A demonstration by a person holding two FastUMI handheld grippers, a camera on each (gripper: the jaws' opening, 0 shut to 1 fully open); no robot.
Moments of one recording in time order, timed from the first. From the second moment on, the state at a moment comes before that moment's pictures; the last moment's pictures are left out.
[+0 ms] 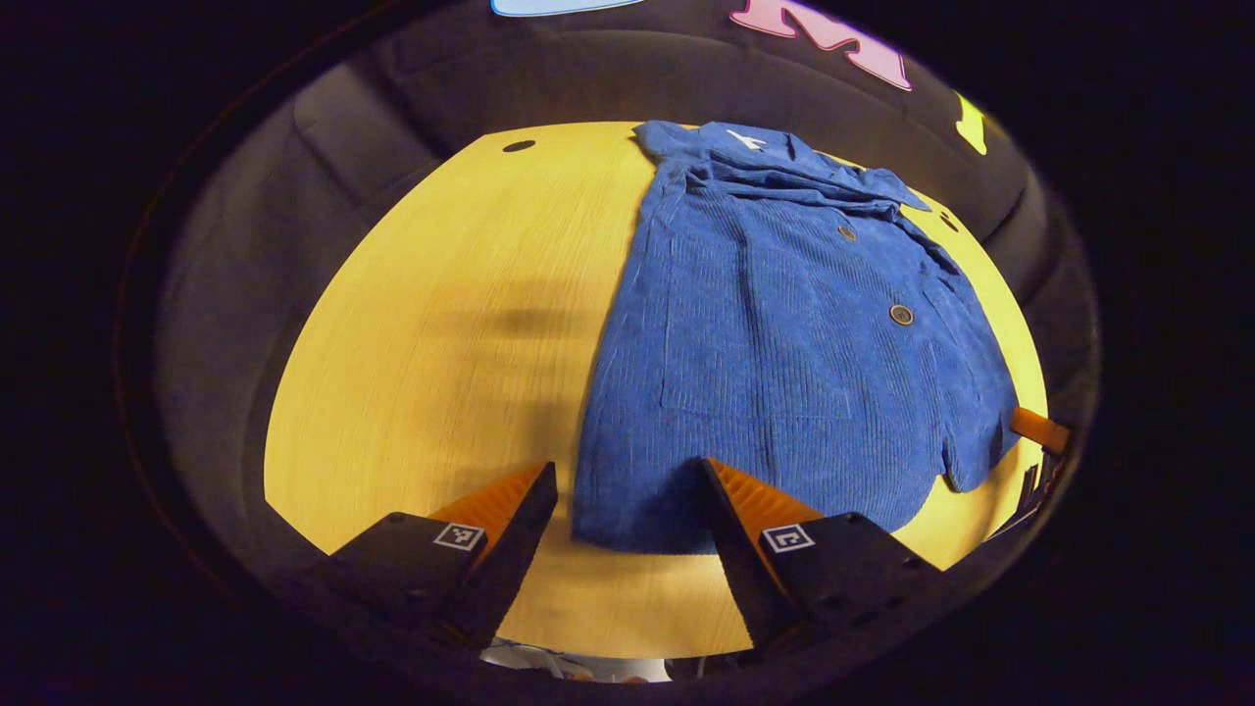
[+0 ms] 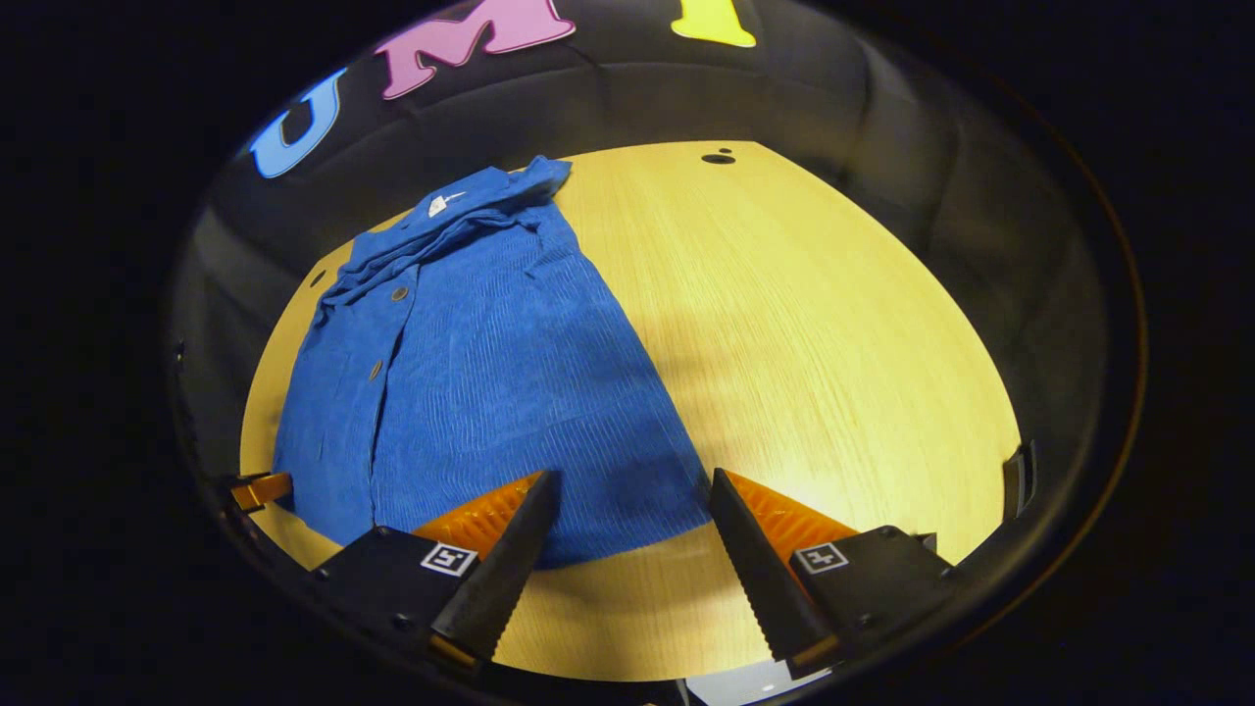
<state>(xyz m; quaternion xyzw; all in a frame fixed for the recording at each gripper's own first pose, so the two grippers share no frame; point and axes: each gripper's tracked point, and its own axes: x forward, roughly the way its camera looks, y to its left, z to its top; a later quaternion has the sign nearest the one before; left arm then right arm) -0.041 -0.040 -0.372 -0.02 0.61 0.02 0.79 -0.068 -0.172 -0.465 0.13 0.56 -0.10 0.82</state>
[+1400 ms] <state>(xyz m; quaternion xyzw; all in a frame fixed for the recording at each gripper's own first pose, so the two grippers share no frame) -0.027 -0.117 -0.326 -0.11 0.57 -0.04 0.81 -0.021 -0.154 -0.428 0.12 0.55 -0.03 0.82</state>
